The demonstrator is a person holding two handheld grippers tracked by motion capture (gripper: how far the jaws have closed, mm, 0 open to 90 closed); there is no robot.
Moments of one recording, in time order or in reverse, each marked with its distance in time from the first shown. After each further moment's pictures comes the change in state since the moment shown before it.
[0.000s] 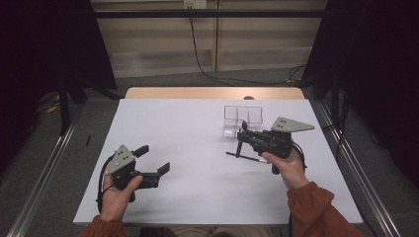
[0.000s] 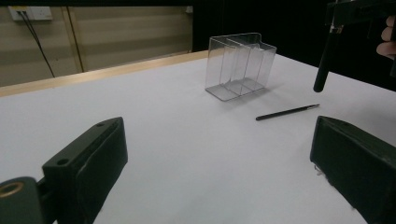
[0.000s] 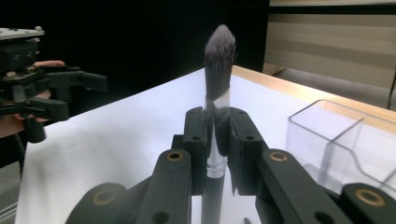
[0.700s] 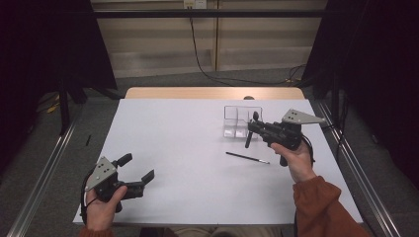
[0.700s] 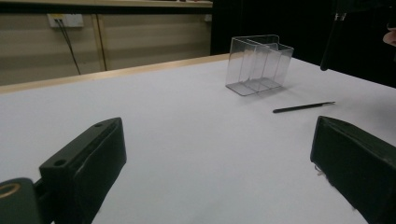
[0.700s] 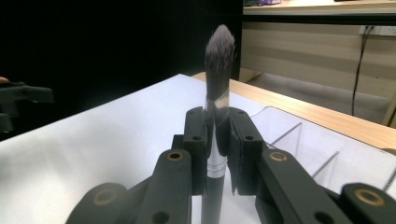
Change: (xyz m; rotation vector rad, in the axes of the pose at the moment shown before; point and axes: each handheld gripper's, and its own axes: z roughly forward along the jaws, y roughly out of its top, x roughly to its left) left arm 0.007 -0.018 -0.037 -0.031 0.078 -0.008; right arm -0.028 0.007 -0.012 -0.017 -0.086 0.002
